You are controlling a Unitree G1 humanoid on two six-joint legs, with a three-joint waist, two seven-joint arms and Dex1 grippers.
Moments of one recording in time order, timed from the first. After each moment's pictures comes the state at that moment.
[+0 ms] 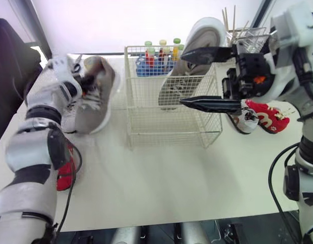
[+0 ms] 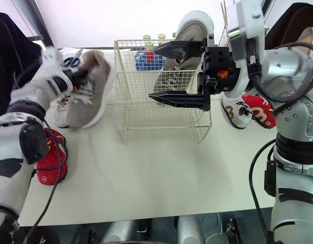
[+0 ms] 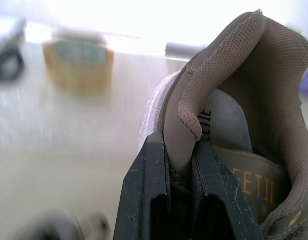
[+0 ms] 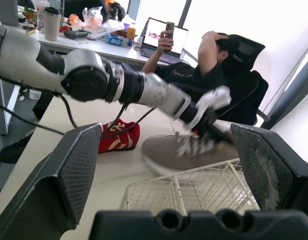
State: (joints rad) left arm -1.42 0.62 0.32 1.28 -0.25 0.19 -0.54; right arm -0.95 -0.77 -0.12 -0.33 0.80 0.75 1.09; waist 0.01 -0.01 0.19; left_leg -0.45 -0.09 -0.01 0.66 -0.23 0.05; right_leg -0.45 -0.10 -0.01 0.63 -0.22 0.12
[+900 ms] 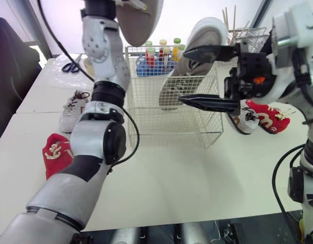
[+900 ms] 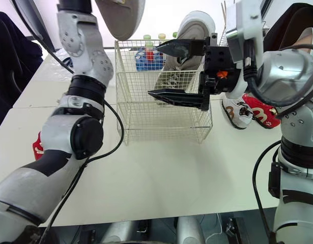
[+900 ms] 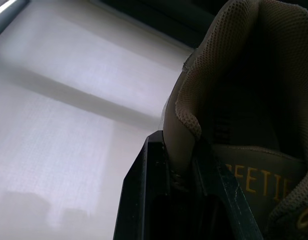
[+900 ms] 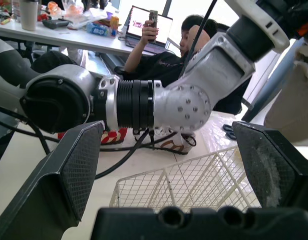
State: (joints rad) left arm -1.53 0.05 0.32 1.05 -0.24 -0.94 -0.33; right arm -0.92 -0.81 -0.14 -0.42 0.86 0.81 0.95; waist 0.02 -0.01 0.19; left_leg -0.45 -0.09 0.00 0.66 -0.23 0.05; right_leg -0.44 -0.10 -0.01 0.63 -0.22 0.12
